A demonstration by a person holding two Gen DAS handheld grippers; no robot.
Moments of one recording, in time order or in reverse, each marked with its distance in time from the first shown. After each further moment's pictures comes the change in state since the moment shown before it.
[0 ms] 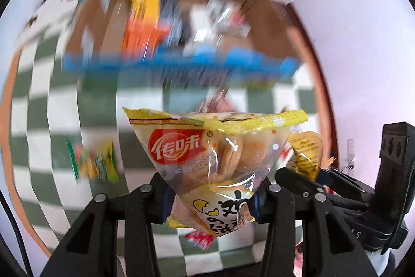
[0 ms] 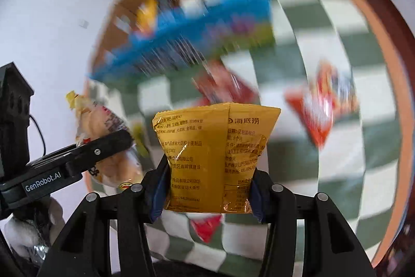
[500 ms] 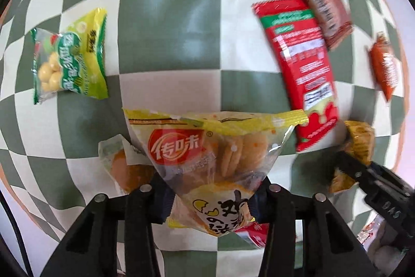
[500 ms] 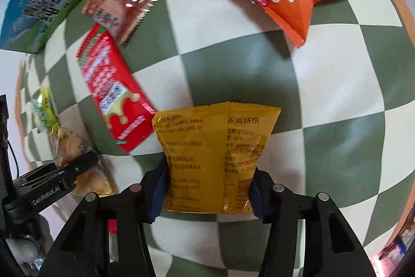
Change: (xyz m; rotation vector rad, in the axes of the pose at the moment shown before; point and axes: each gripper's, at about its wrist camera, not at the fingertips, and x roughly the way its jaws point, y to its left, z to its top) left arm 0.165 0.042 -0.110 -0.100 0.278 0.223; right arm 0.136 -0.085 -0.117 0.151 0.240 -0.219
